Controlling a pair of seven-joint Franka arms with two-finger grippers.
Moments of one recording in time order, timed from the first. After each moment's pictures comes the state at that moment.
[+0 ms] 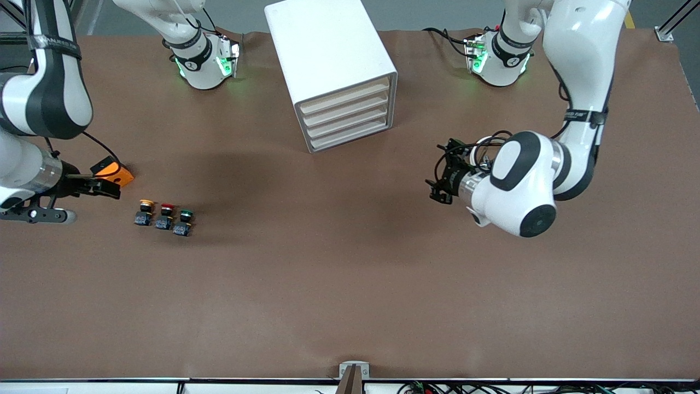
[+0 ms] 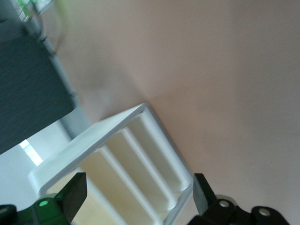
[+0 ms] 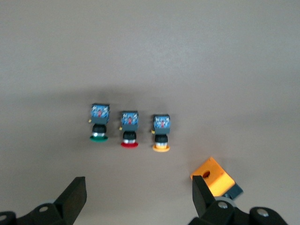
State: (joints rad) left arm -0.30 0.58 -0.06 -1.49 -0.60 1.40 -1.68; right arm -0.09 0.16 -0.02 -1.90 -0.09 1.99 -0.01
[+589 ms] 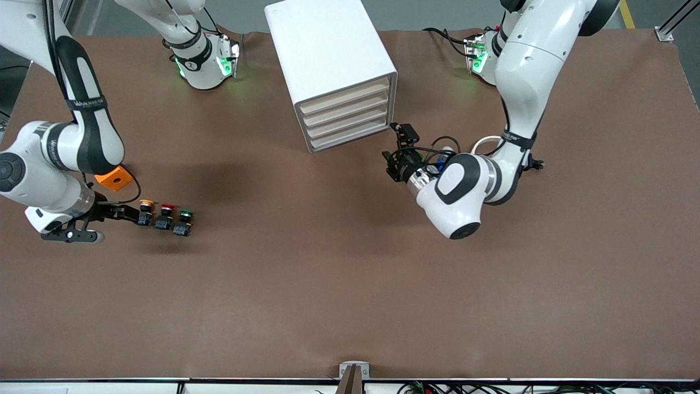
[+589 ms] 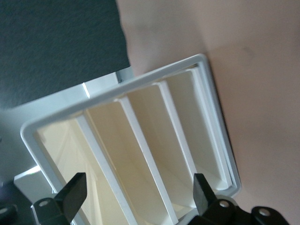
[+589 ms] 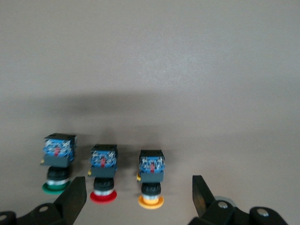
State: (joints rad) left arm -0.43 0.73 -0.06 -1.49 -0.86 1.34 -1.97; right arm -0.15 0.36 -0.02 -1.99 -0.09 2.32 -0.07
